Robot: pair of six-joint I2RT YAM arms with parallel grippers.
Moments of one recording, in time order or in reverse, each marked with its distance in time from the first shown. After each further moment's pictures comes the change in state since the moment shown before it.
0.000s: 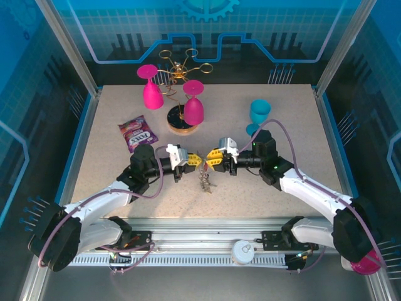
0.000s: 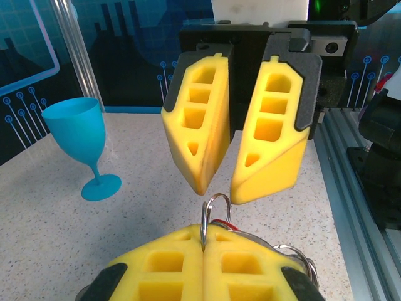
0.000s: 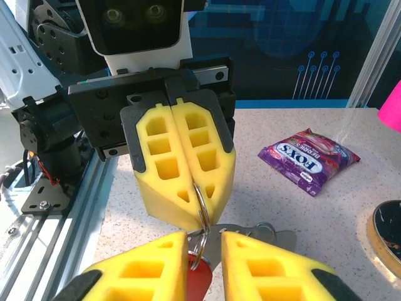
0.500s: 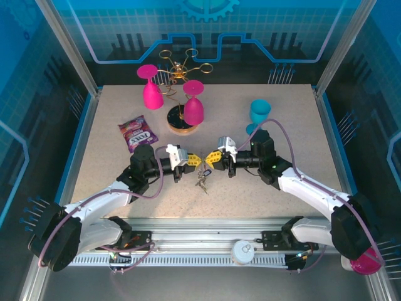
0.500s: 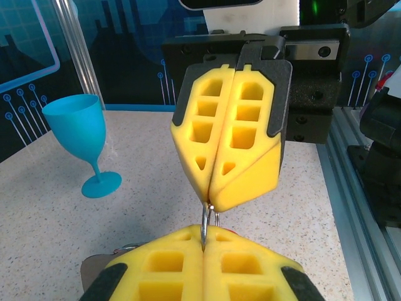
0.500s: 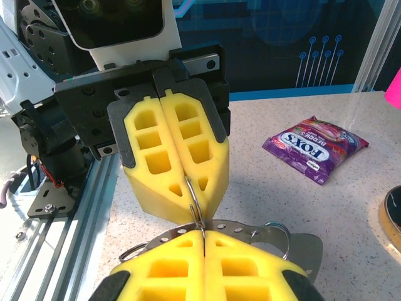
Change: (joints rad) left arm 0.001 0.000 -0.005 0.002 0.000 0.000; right arm 0.004 0.027 0.000 0.007 0.005 0.054
